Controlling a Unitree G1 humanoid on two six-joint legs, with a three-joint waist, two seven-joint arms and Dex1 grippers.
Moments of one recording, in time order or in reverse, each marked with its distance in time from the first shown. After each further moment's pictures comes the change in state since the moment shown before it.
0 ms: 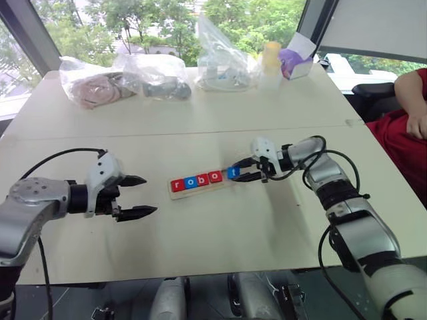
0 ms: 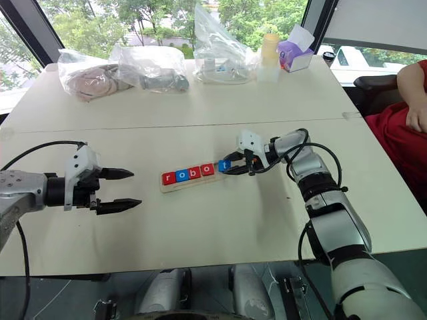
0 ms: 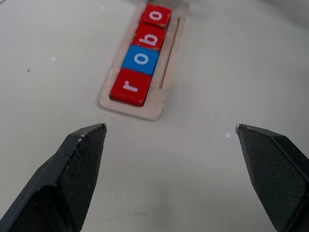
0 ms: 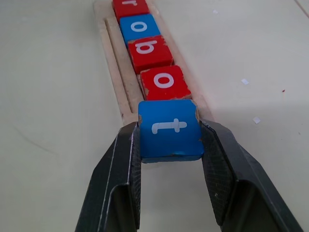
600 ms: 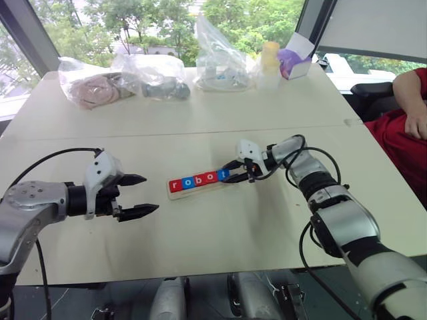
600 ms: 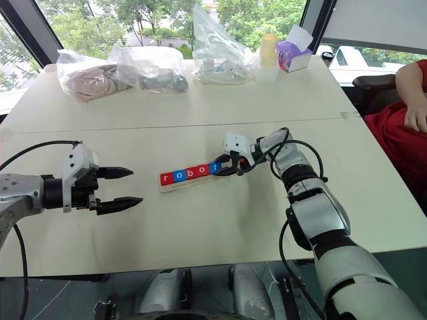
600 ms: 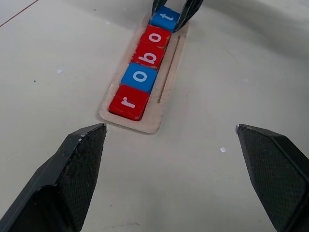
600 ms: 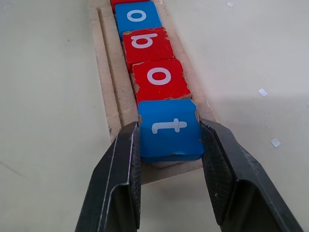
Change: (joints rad) left arm 0.035 -0.006 0.034 -0.054 -0.050 0.032 0.062; right arm -0.123 0.114 -0.001 0.283 -0.113 -0.160 -0.035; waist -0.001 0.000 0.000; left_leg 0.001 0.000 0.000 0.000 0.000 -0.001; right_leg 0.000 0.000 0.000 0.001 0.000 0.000
